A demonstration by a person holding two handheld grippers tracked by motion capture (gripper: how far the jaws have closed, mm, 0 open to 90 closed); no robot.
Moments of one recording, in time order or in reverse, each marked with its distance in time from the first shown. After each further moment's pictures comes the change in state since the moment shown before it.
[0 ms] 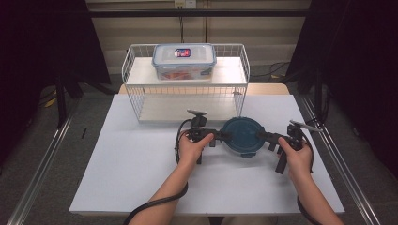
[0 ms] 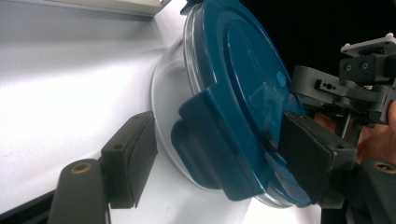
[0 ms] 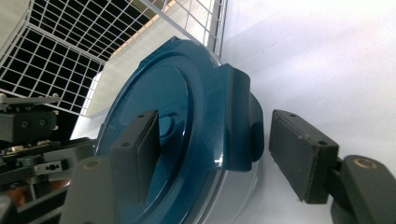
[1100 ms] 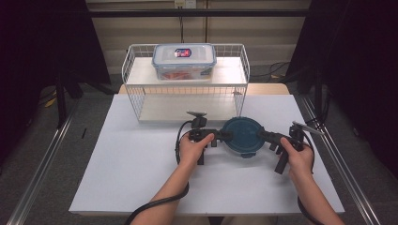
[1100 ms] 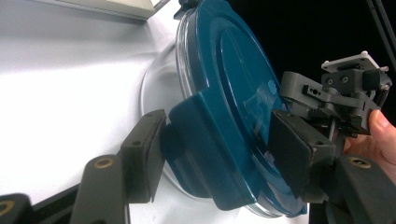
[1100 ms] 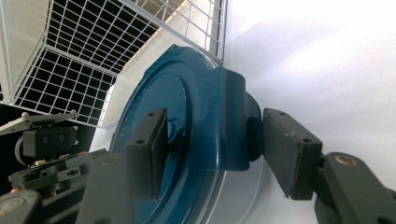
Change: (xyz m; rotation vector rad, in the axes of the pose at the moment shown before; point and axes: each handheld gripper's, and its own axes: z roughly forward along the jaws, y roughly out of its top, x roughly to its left) left arm -0.001 -0.004 0.002 -0.045 -0.027 -0.045; right arm -0.006 -0.002 -0.001 -0.024 0.045 0.088
